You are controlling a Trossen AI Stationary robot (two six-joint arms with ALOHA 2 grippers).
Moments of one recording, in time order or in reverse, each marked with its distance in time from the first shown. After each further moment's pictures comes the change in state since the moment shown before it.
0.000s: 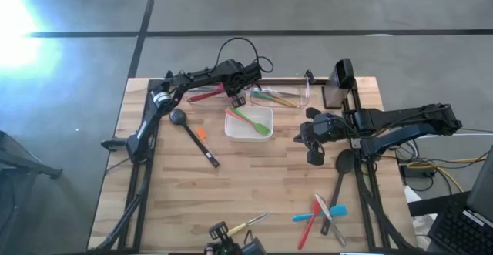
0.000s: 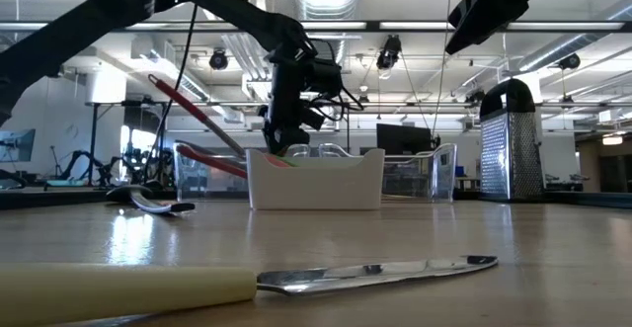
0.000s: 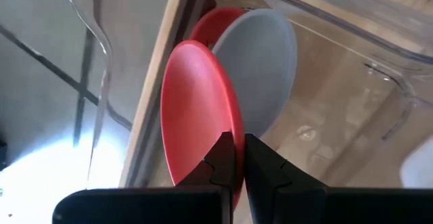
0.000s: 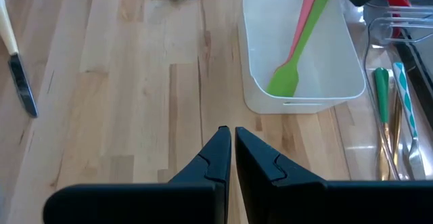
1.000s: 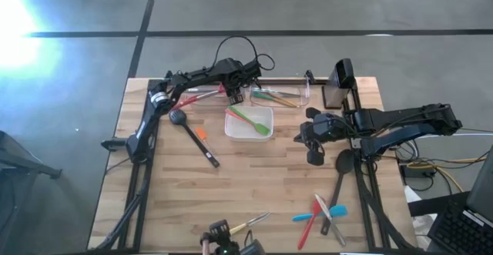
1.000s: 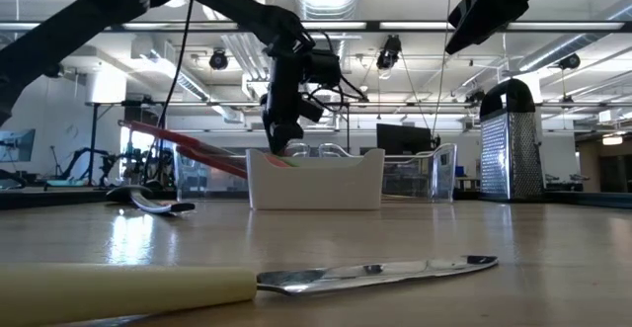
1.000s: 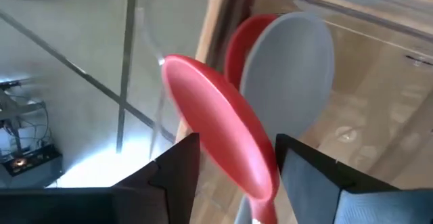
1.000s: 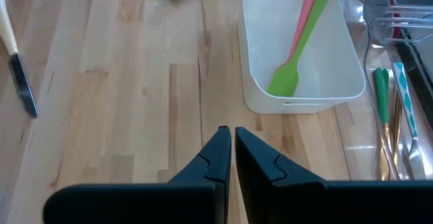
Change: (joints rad) left arm -0.001 -0.034 -0.002 0.022 -0.109 0.123; right arm 0.000 0.000 0.000 0.000 0.000 0.000
